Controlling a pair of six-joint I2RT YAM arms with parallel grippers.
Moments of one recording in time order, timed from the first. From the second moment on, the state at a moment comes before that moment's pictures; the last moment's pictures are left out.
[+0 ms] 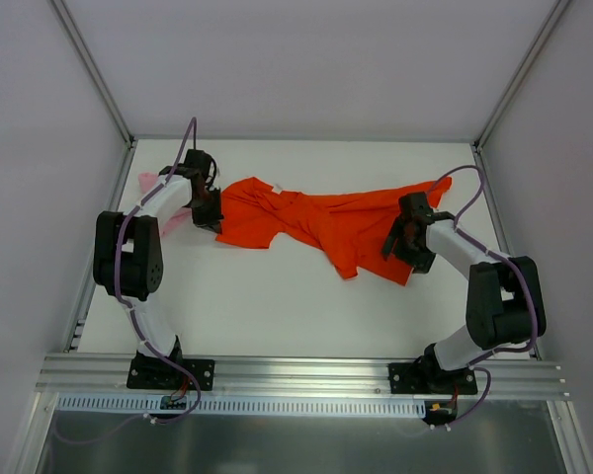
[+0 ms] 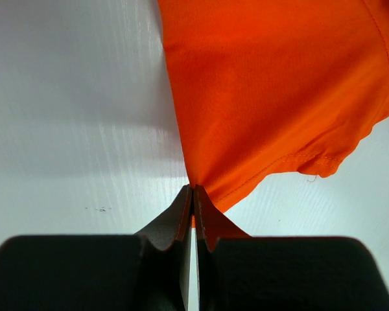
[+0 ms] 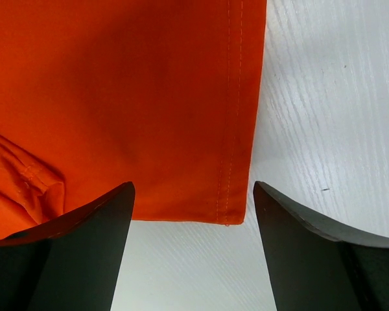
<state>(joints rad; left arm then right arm) -0.14 1.86 1.37 -0.78 0.12 -0.25 0.21 1.54 0.93 -0.65 0.18 0.62</state>
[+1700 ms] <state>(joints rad) -0.14 1.86 1.57 -0.95 0.40 -0.27 0.21 1.42 1.10 -0.95 0.14 0.74</state>
